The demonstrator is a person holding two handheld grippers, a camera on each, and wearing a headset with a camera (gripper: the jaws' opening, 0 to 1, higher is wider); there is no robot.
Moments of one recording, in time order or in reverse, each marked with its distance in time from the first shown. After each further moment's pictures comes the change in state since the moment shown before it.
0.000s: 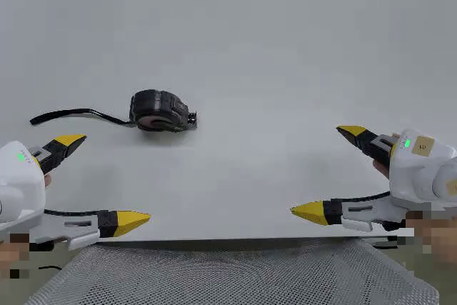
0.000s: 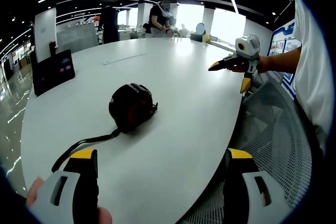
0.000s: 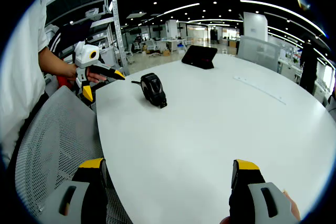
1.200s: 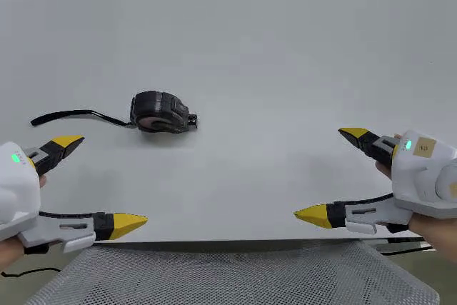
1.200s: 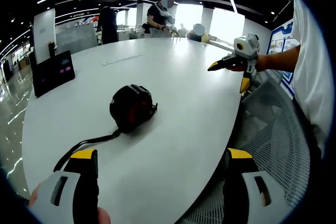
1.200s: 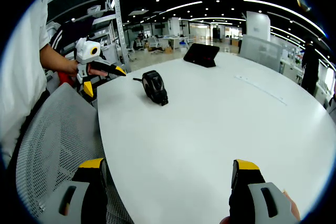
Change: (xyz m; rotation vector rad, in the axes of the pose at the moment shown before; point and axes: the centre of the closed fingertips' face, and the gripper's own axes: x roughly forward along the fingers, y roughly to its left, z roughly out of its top) left arm -0.004 0.000 0.002 0.010 -0.004 -0.002; right arm -0.002 0.003 0.000 -0.013 0.021 0.009
